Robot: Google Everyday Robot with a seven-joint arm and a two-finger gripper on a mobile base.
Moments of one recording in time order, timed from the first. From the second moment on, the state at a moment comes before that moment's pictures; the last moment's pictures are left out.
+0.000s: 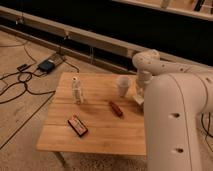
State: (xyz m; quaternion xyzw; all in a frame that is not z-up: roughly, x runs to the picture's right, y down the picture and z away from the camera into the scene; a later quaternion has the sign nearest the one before) arm 0.254 0.050 0.881 -0.08 0.37 0.86 0.35
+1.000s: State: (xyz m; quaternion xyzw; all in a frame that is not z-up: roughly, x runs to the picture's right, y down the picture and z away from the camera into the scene) arm 0.283 0.088 0.885 -0.10 0.39 0.86 0.32
